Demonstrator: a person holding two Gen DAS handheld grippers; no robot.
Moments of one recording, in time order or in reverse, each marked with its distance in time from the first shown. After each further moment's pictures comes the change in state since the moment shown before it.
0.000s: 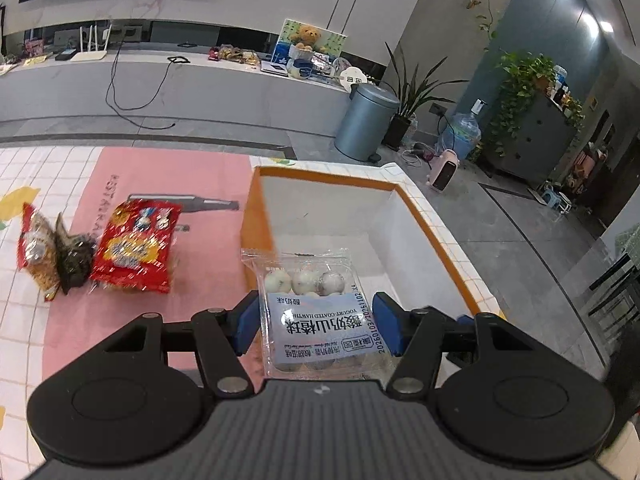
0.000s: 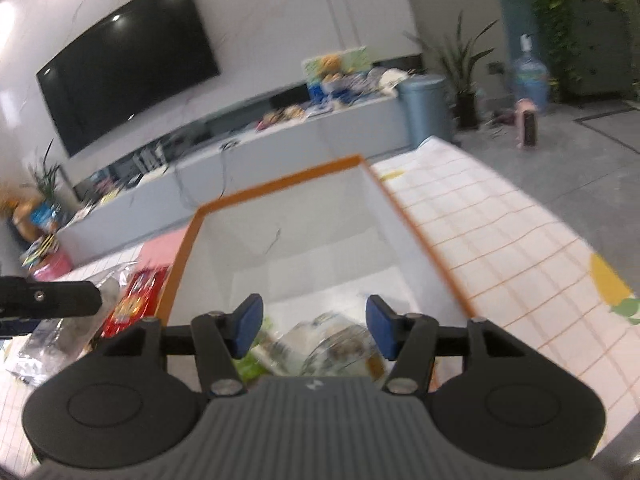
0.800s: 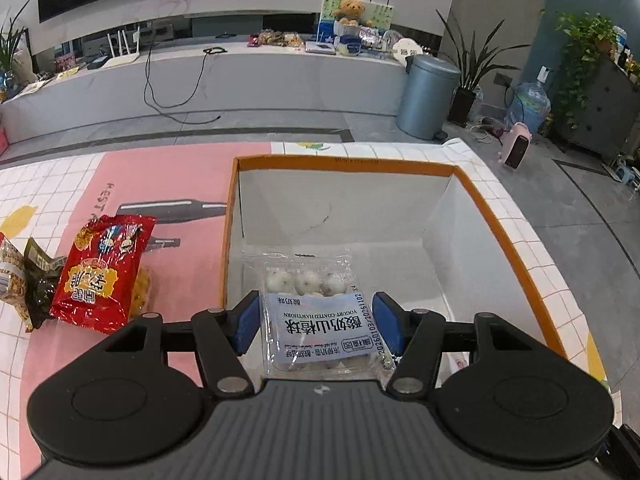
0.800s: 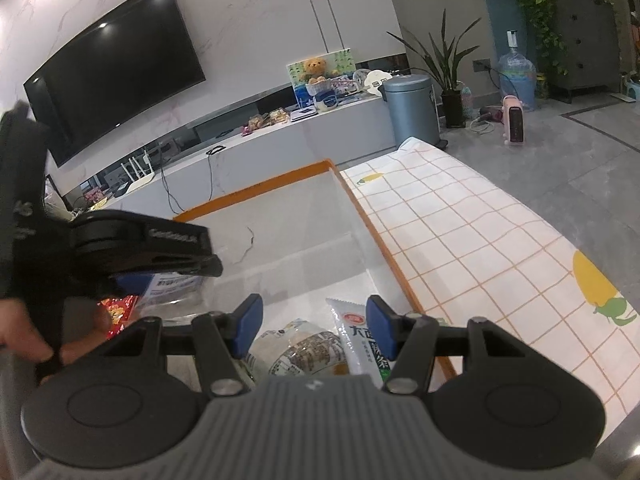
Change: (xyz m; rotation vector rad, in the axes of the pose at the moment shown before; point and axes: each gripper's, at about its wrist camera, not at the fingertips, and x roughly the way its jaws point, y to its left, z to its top) left arm 0.110 -0.046 0.016 0.028 0.061 0.255; right arm 0.008 -0.018 0.007 0.011 0.018 -0.015
